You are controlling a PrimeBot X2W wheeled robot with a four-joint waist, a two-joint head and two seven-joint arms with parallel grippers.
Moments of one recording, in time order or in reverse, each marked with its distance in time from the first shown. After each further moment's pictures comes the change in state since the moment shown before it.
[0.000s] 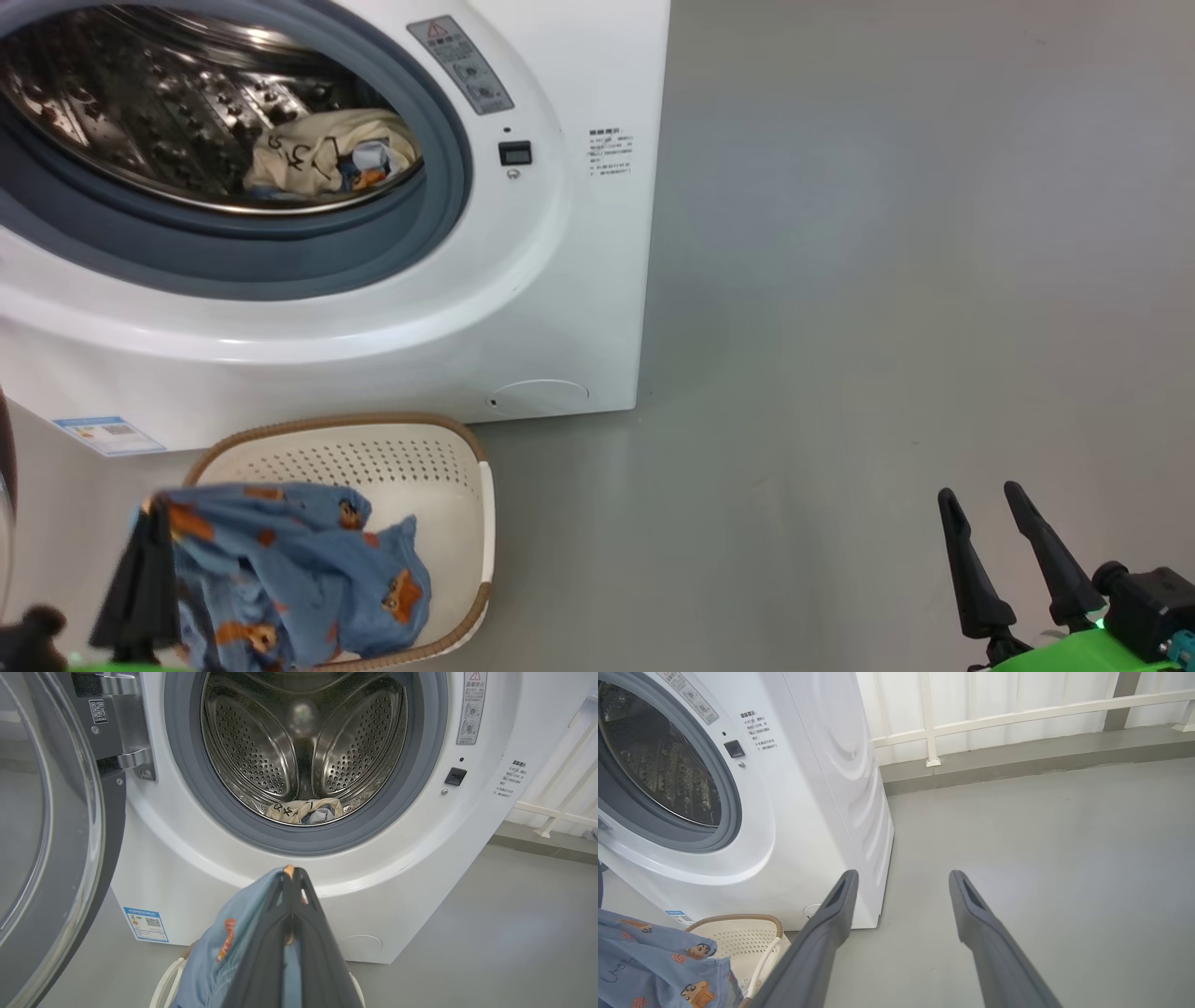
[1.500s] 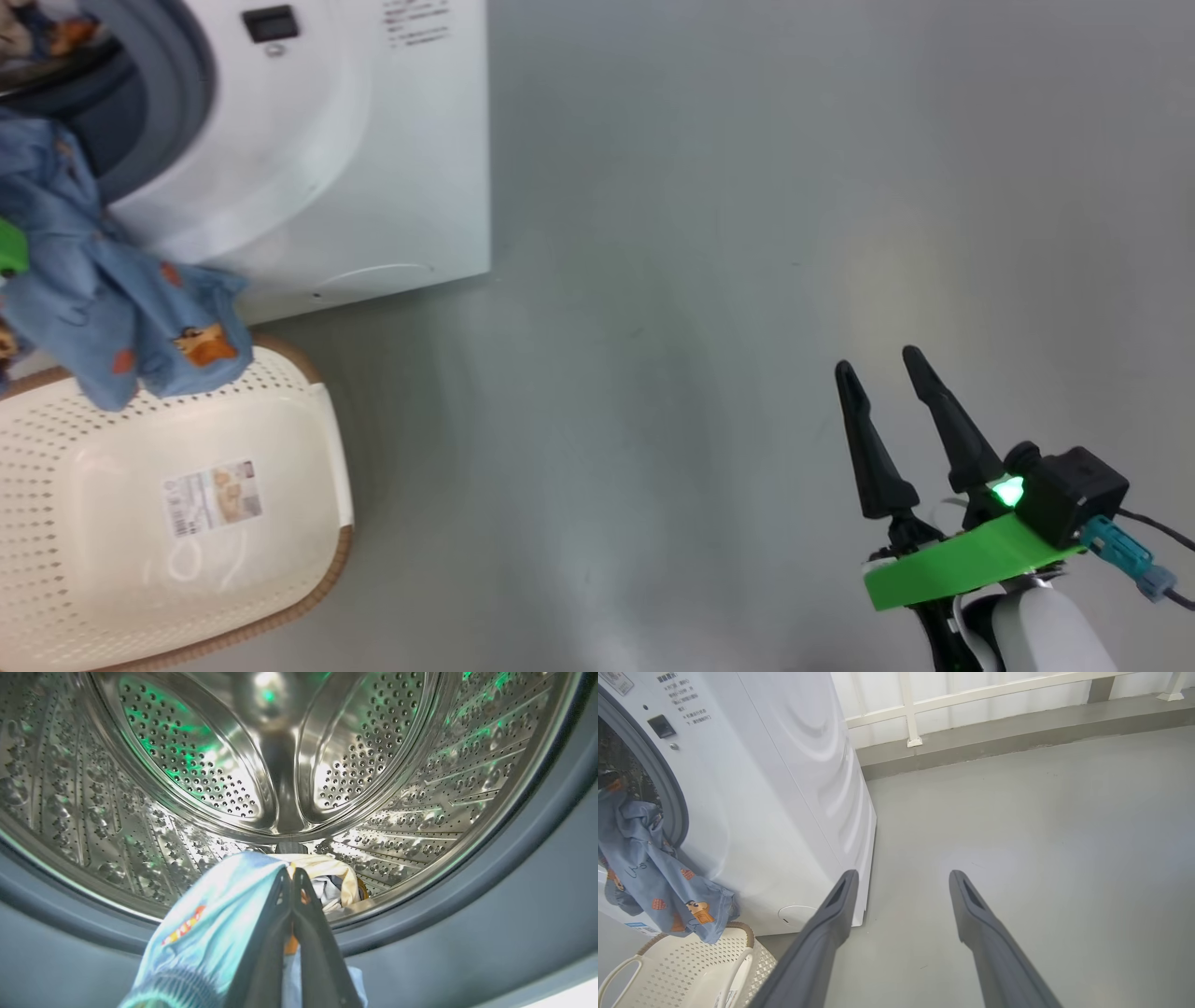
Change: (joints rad) left arm -1.065 0.196 -0.215 0.831 -0.053 0.000 -0.007; right arm -0.222 0.084 0.111 -0.019 -0.024 0.000 0.000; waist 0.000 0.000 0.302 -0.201
